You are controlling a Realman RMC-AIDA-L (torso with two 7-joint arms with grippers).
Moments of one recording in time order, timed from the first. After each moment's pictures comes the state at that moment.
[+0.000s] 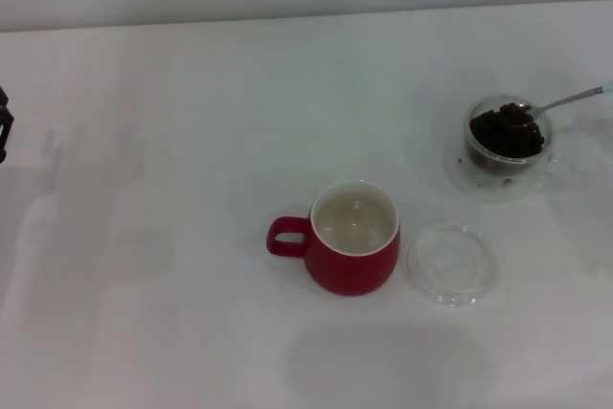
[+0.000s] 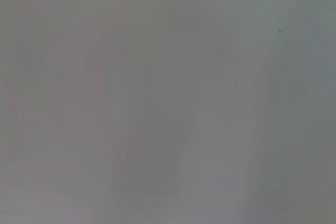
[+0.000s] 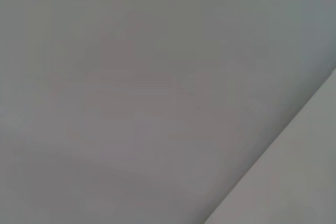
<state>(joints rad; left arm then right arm) -0.46 -2.08 -0.61 -0.05 -1.03 -1.15 2.82 0.28 1.92 -0.37 -0.45 1.42 1.37 -1.03</state>
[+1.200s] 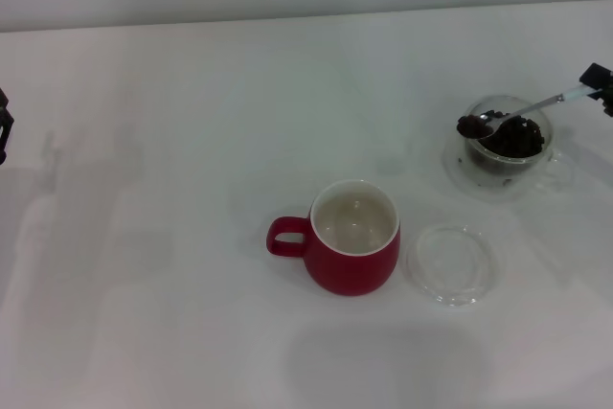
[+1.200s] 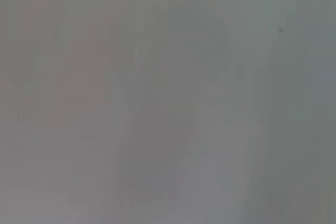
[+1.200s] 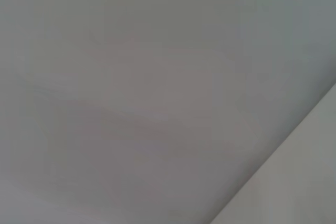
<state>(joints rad) -0.46 -2.08 -0.61 -0.05 -1.03 -1.16 2.82 0.28 1.96 -0.39 -0.46 1.41 1.48 -1.02</state>
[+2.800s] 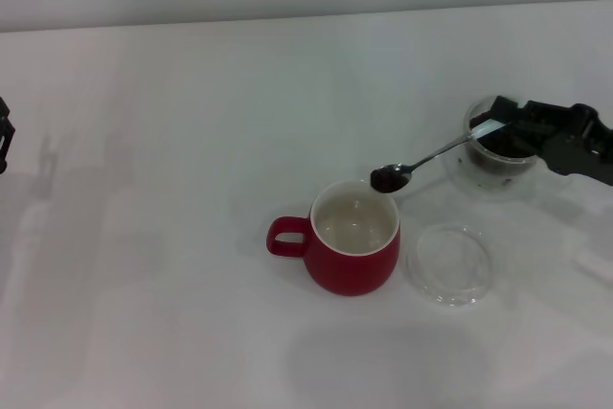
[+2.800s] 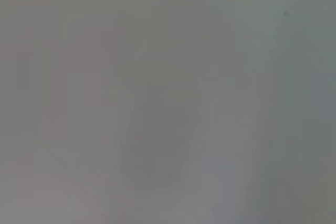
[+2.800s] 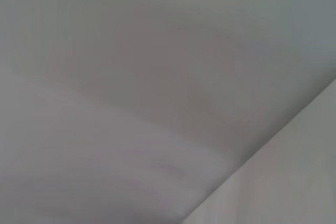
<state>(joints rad) -0.45 -2.08 -0.61 -0.04 -1.02 -1.13 2.82 0.32 2.01 -0.52 -0.42 1.42 1.59 -1.09</state>
